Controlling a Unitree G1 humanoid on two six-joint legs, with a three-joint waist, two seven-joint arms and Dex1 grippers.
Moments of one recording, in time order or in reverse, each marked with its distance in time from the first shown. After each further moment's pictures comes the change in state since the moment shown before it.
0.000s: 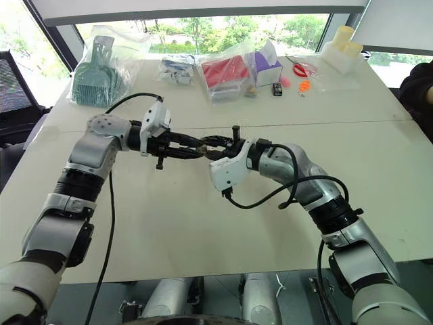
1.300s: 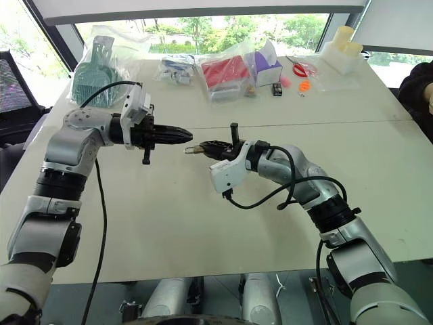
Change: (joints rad) left arm 0.034 0.066 0.050 -0.116 -0.070 0.142 0.051; right arm -0.005 0.016 -0.001 0.047 -0.033 -0.036 -0.015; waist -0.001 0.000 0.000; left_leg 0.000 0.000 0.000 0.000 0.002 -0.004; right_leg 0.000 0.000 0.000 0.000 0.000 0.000
